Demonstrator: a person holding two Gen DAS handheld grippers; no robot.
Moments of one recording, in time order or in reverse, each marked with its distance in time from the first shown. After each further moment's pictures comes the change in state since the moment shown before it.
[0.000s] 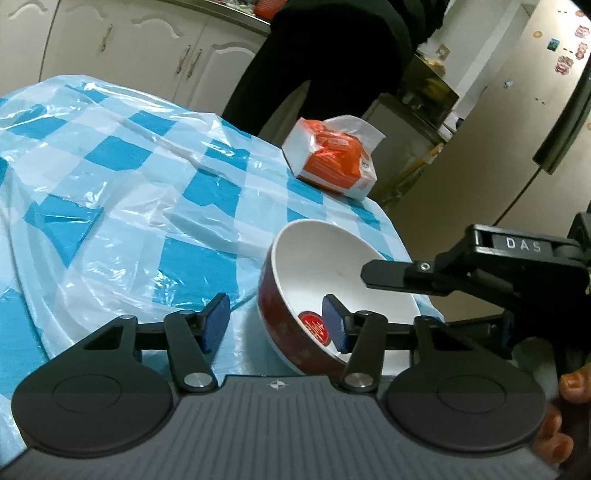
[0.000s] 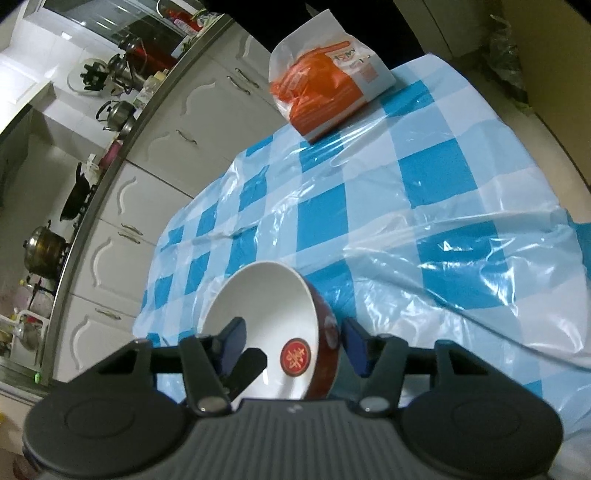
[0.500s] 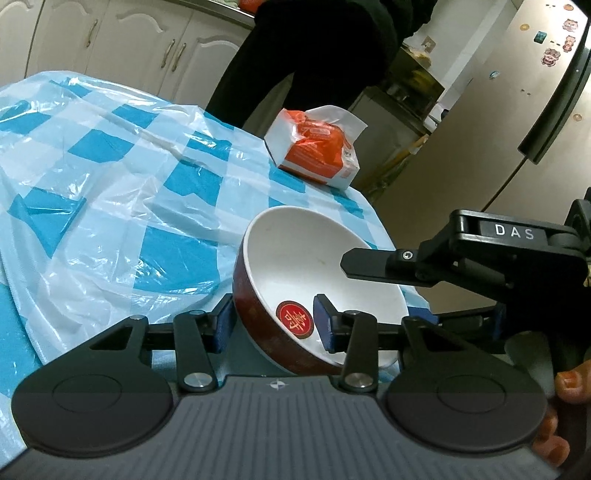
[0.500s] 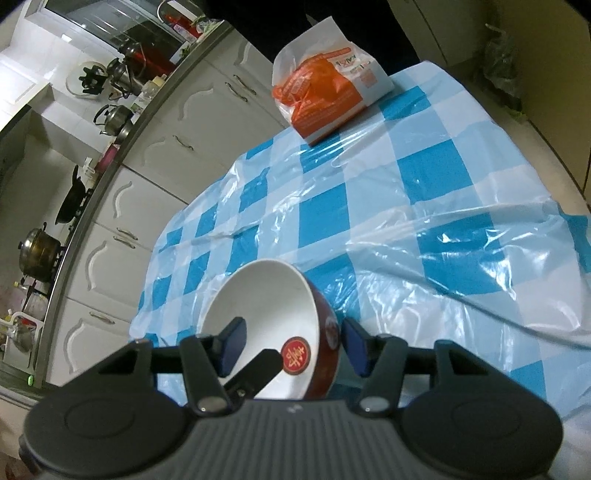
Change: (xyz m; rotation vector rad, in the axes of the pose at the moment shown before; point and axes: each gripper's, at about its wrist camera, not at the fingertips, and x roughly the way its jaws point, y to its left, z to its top) left arm -0.002 -0.003 -0.005 0.015 0.017 -0.045; right arm -0.005 0.006 -0.012 0.000 -0.041 -0.021
